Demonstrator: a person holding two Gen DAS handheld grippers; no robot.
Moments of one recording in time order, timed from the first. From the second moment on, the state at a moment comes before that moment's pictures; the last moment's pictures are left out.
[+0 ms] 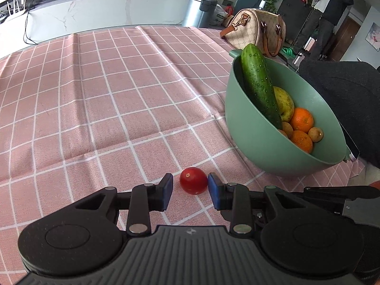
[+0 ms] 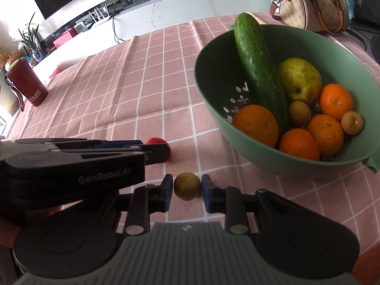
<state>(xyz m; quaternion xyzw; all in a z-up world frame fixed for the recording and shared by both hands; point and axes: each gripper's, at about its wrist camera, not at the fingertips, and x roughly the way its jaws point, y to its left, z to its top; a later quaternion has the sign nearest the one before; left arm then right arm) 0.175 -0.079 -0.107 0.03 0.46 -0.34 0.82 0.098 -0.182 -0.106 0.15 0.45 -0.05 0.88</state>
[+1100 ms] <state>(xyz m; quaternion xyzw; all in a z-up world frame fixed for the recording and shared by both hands) 0.125 -0.096 -0.027 0.00 0.43 -0.34 0.84 0.055 -0.214 -0.023 0.05 0.40 0.03 0.91</state>
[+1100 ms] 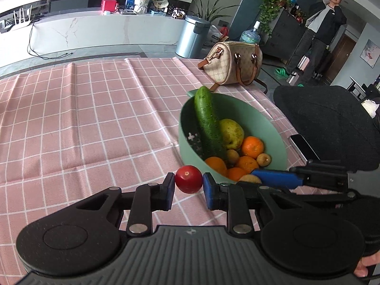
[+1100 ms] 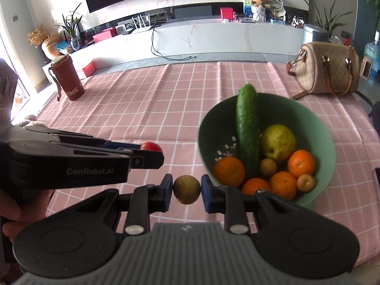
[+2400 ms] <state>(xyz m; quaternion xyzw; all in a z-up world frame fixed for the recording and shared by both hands) 0.142 -0.244 -0.060 0.11 0.48 -0.39 0.78 0.092 -0.357 -0.051 -0.14 0.41 0.18 0.88</state>
